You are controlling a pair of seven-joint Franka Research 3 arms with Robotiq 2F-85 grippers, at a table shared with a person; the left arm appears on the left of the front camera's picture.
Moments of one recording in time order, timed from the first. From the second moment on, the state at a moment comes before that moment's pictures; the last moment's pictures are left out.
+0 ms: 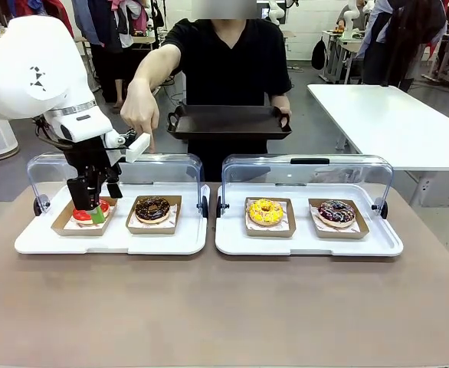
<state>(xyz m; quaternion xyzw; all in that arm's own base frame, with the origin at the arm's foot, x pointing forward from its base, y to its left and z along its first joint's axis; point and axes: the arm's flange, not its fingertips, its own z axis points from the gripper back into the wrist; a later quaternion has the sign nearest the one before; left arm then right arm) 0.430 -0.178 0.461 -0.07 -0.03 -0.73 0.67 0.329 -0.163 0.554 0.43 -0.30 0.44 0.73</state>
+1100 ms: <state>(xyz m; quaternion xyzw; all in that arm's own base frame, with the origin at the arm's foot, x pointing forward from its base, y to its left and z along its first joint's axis) 0.457 -0.209 0.402 -0.03 -0.01 -0.76 0.65 0.329 -0.163 0.554 0.43 -0.30 0.44 0.73</state>
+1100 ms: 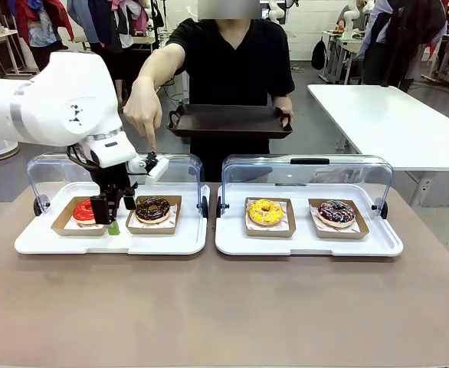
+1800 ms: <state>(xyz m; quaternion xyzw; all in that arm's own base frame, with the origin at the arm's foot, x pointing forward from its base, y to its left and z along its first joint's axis) 0.486 -0.208 0.355 0.00 0.00 -0.72 0.70 0.329 -0.163 0.554 0.43 -0.30 0.44 0.73</state>
